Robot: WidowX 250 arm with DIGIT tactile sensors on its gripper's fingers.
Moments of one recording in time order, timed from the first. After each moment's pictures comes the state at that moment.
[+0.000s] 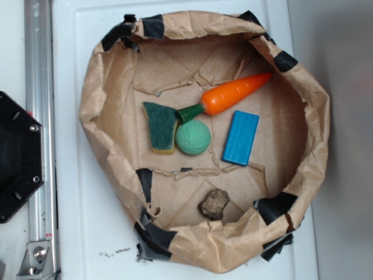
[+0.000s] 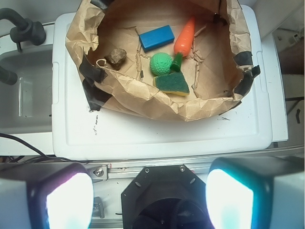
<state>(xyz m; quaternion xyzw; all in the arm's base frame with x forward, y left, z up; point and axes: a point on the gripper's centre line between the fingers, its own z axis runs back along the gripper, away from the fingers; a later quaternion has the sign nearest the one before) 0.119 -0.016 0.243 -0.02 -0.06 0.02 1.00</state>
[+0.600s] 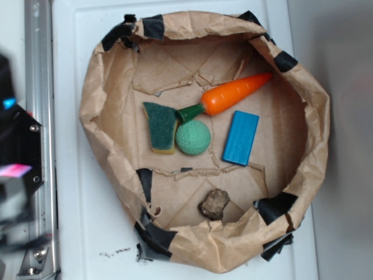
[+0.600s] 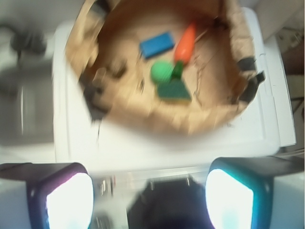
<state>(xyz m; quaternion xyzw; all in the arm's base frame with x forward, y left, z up) 0.162 0.008 0.228 -0.03 -0.07 0.12 0.99</state>
